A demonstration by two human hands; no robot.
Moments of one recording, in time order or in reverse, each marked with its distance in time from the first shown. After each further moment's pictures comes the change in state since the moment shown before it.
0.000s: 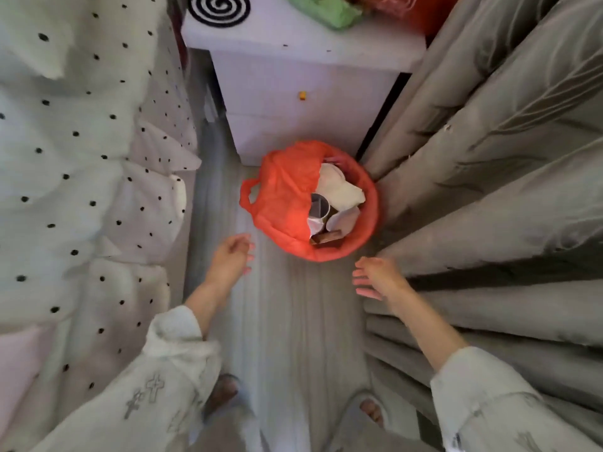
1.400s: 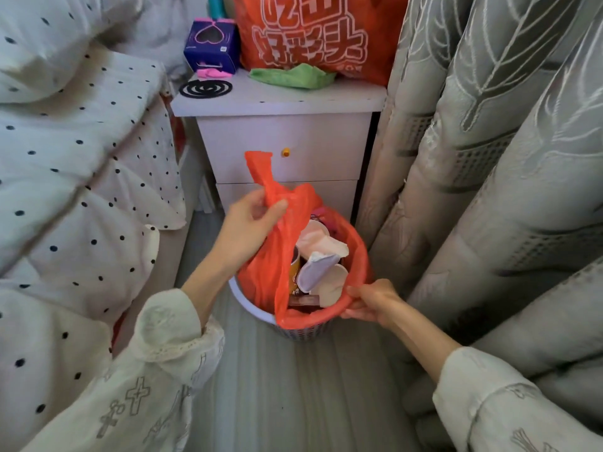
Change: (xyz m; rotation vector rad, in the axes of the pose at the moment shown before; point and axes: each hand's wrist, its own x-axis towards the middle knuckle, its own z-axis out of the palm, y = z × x) left_hand 0.051 0.046 0.048 0.163 -0.139 0.923; right_hand 0.117 0.017 0.029 0.174 -0.011 -0.221
